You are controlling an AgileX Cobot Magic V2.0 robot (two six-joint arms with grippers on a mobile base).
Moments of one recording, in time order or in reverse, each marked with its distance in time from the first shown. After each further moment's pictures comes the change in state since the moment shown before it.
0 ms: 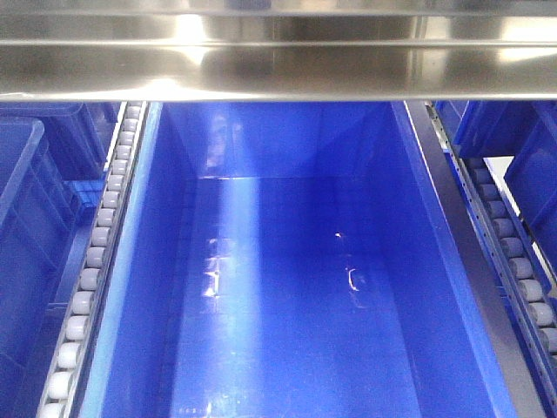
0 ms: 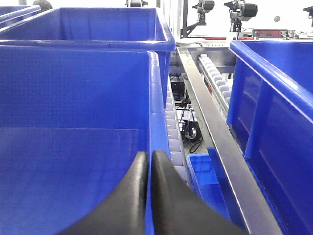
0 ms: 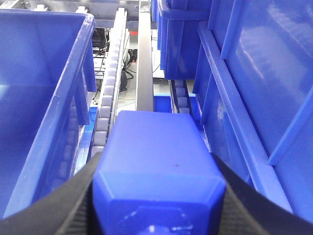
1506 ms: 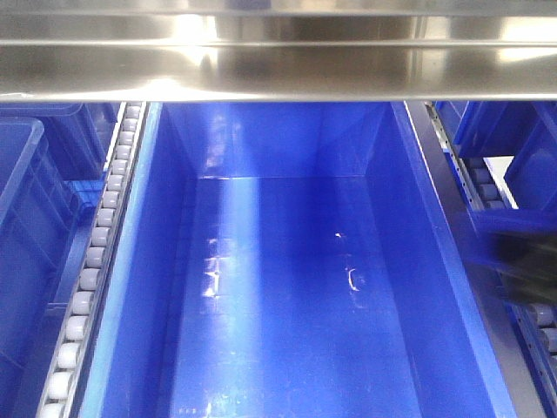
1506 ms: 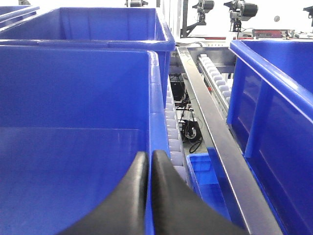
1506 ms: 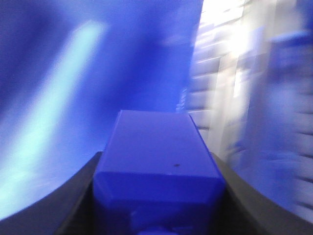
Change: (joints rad) left arm 0.000 0.000 0.000 0.000 0.000 0.000; right arm 0.368 0.845 -0.418 0.116 -0.007 0.002
